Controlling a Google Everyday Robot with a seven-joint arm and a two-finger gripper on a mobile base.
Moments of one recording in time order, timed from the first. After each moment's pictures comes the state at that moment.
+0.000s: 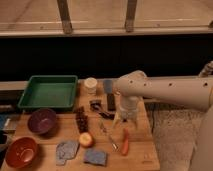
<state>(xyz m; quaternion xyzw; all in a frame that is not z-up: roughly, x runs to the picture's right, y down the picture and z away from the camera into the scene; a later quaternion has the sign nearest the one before) 0.094 0.203 0.719 -0.33 0.32 0.65 0.61</state>
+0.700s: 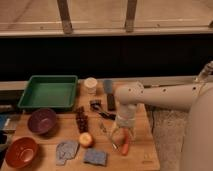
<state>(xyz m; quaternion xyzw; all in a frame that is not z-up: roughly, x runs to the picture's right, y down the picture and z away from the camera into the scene) 0.084 0.244 0.730 -0.37 0.34 0.64 0.58</state>
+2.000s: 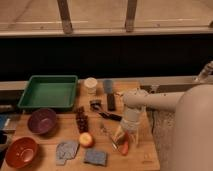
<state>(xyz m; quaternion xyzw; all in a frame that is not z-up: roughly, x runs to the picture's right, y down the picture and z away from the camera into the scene) 0.107 0.289 0.775 -0.43 0.37 0.64 0.52</state>
